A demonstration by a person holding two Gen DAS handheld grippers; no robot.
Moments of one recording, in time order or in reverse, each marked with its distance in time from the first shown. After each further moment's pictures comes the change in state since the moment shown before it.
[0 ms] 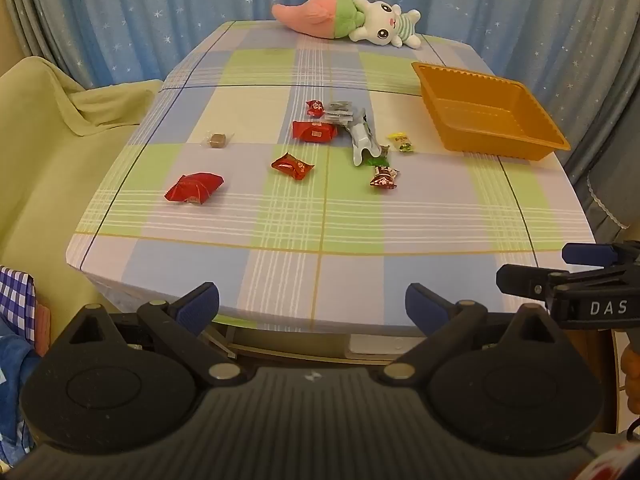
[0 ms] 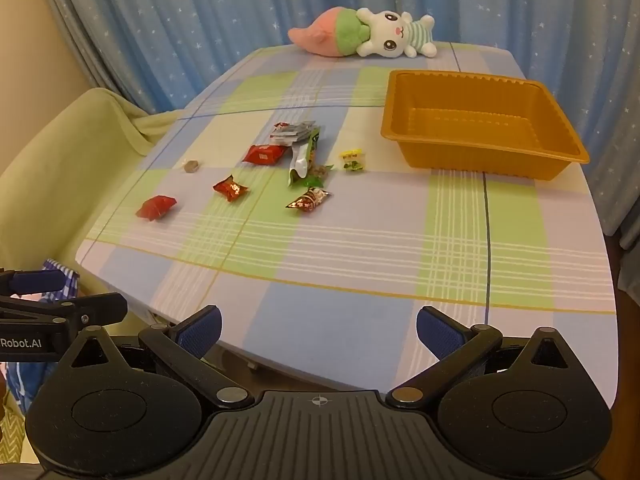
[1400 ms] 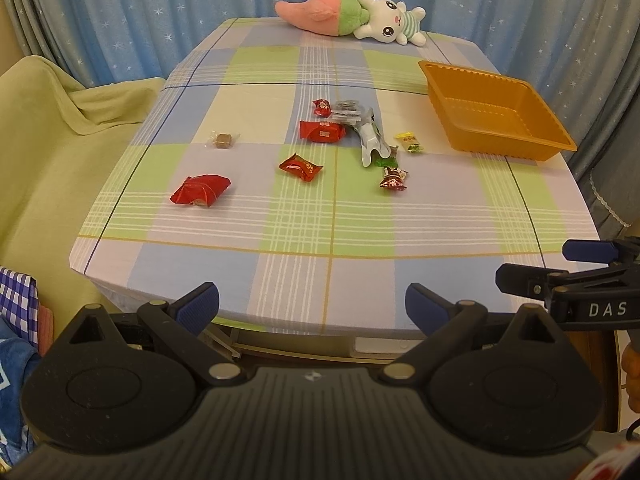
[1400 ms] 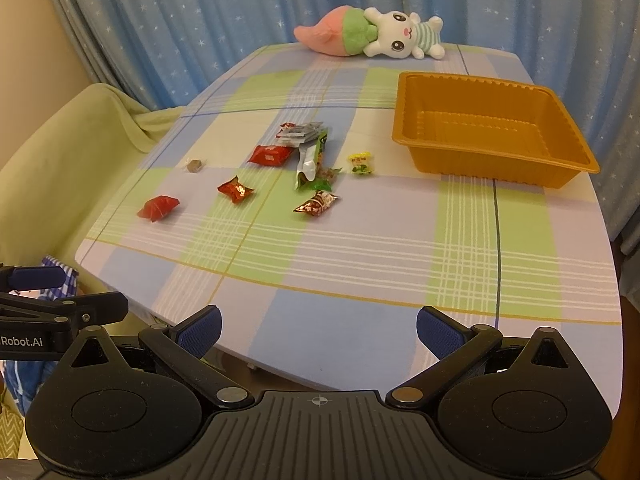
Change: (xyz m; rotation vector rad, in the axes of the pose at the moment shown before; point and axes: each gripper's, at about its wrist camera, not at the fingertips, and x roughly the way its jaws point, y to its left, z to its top) left arm 0.006 0.010 0.004 0.000 0.025 0.010; right arm 0.004 0.008 0.005 -0.011 0.008 0.002
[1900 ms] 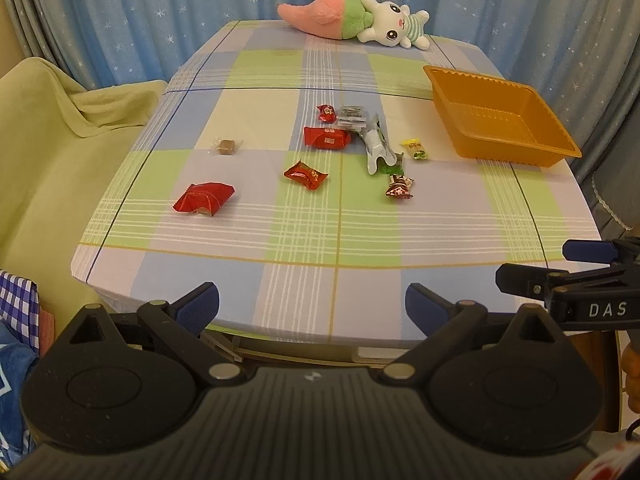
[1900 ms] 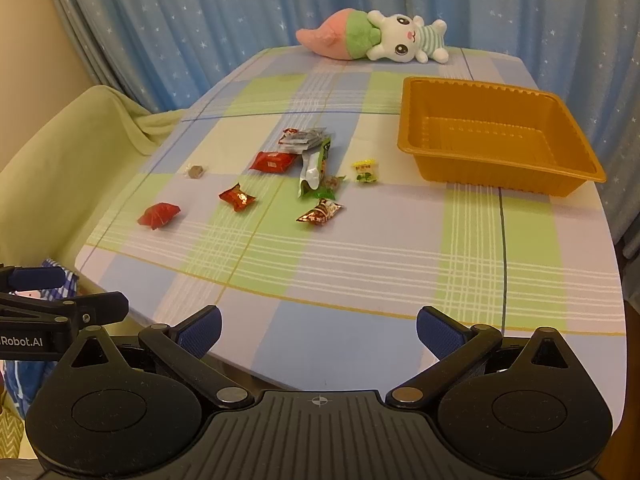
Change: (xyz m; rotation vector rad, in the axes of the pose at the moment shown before) left arm 0.004 0.005 0.010 0.000 -0.003 0.001; right arm 0.005 0.006 0.011 -0.005 -0.001 -0.001
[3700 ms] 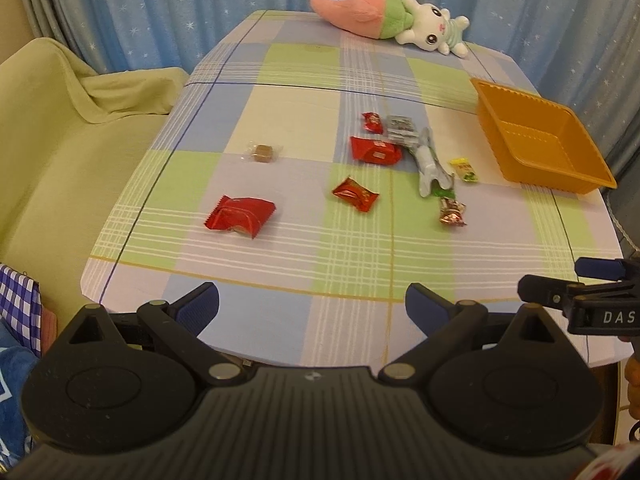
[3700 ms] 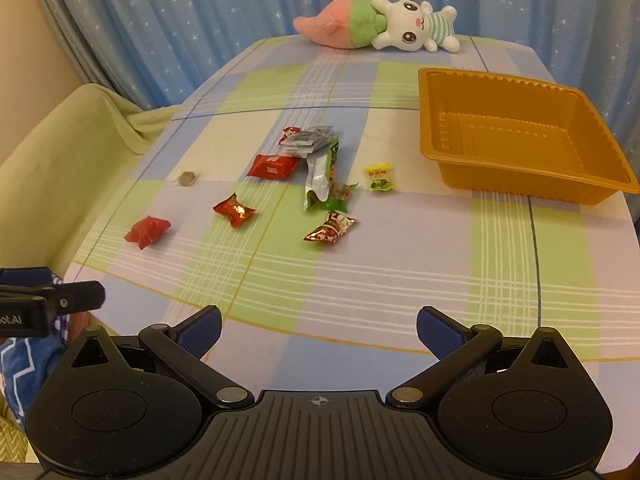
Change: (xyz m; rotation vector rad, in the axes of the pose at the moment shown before) left arm 0.035 0.057 0.030 -0.071 0.026 0.016; right arm 0.049 0.006 0.027 0.020 0.024 -0.001
